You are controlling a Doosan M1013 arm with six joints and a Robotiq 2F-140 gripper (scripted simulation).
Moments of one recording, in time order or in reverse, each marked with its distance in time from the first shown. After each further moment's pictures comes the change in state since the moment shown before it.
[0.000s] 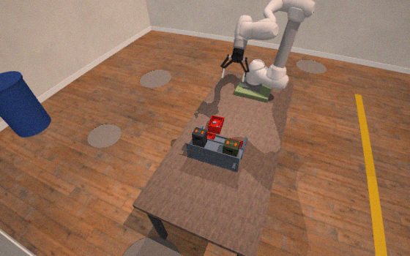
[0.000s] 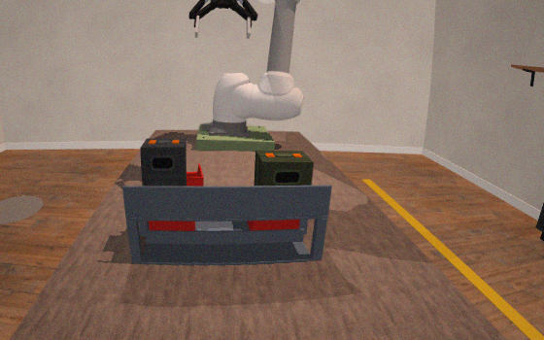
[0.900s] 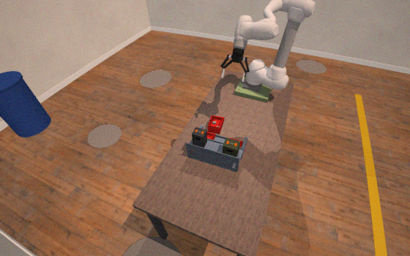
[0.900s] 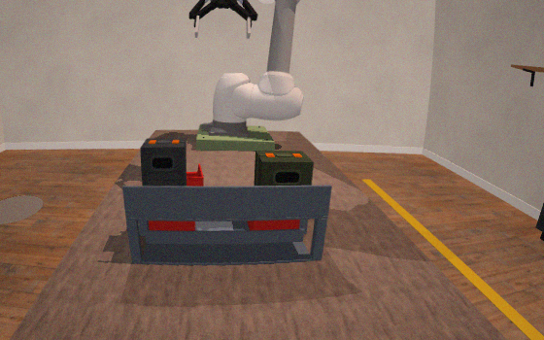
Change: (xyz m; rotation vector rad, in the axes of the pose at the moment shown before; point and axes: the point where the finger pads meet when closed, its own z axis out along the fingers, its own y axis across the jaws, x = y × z) arm 0.000 0.000 0.000 0.000 0.000 0.000
